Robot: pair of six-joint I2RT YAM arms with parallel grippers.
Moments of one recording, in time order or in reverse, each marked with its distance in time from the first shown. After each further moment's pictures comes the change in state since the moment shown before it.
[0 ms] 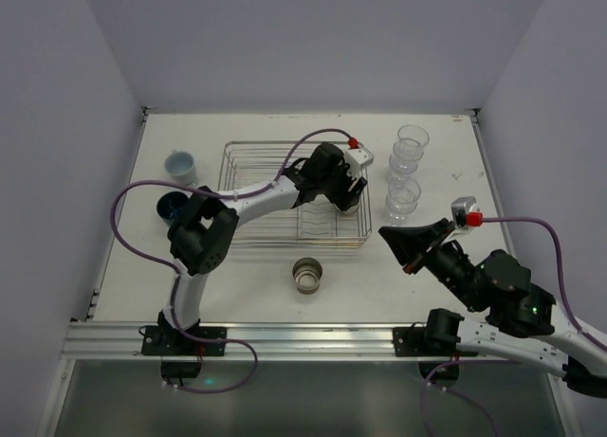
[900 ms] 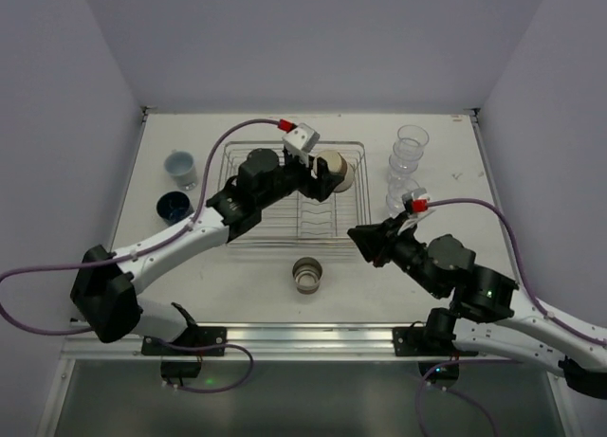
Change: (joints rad) left arm 0.000 -0.621 -0.423 0.319 -0.076 -0.262; right arm -0.063 0.209 -0.034 0.058 -0.052 0.064
